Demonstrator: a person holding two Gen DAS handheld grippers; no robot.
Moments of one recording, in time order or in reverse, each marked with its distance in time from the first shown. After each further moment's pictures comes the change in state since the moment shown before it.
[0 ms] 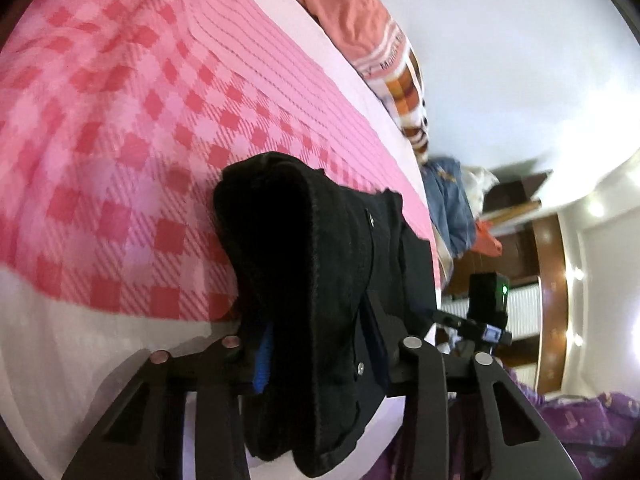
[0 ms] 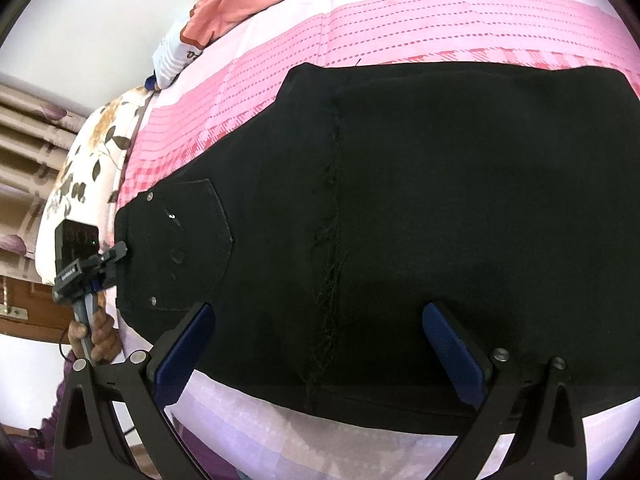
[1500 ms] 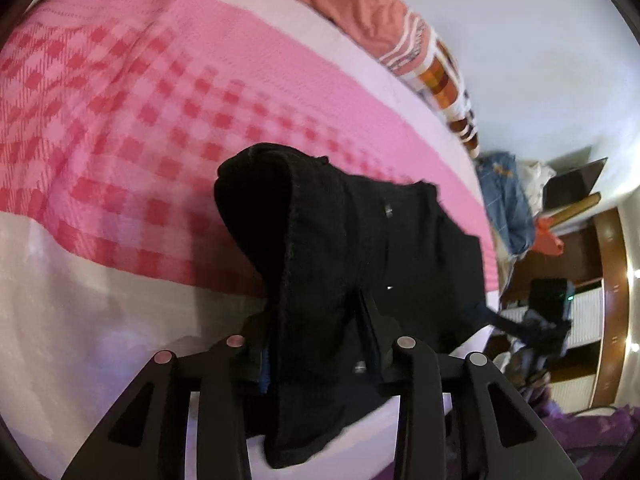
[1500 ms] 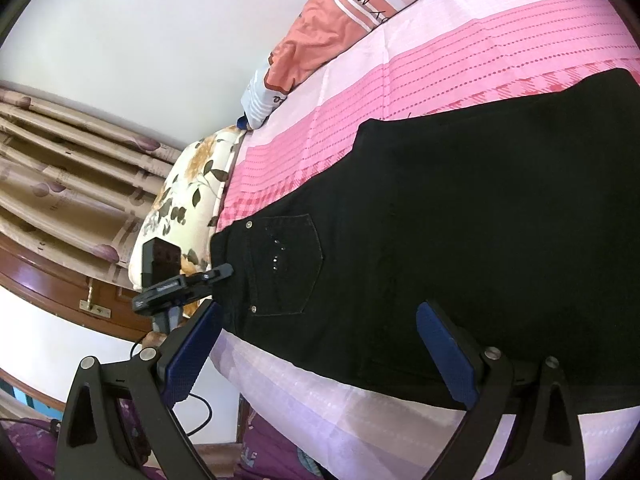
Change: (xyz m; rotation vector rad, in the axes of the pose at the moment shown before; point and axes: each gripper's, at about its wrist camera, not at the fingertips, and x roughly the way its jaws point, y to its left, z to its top) left arm 0.011 -0.038 -0.019 0.045 -0.006 0.281; right arm -0.048 -0.016 -0.012 -0.028 -0.119 0.353
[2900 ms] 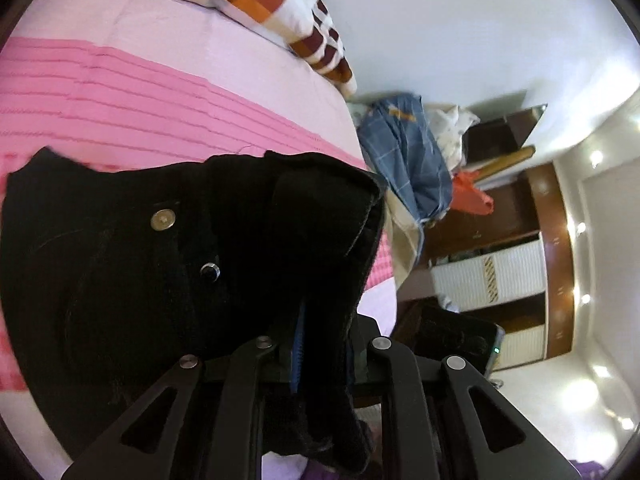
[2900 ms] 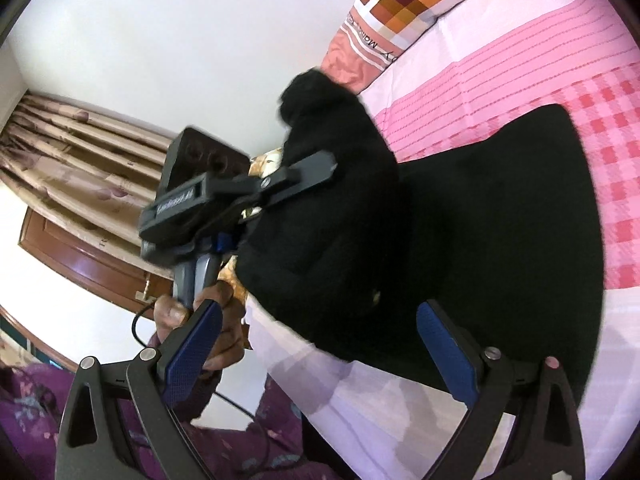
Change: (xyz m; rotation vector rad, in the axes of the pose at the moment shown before) left arm 0.184 -0.310 0.022 0.118 0.142 -0.305; right arm -0.101 -0.075 0.007 -0.061 -0.039 0.216
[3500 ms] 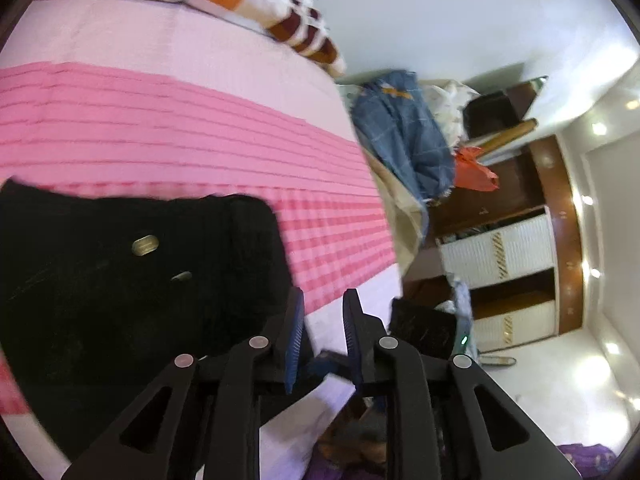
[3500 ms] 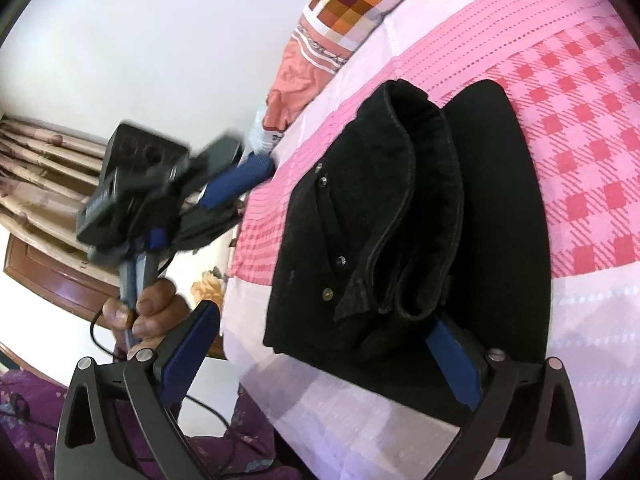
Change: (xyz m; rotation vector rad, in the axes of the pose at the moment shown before) left arm 0.007 -0.018 0.001 0.056 0.044 0.044; right arm 0.000 -0.043 0.000 0.104 -0.014 -0.086
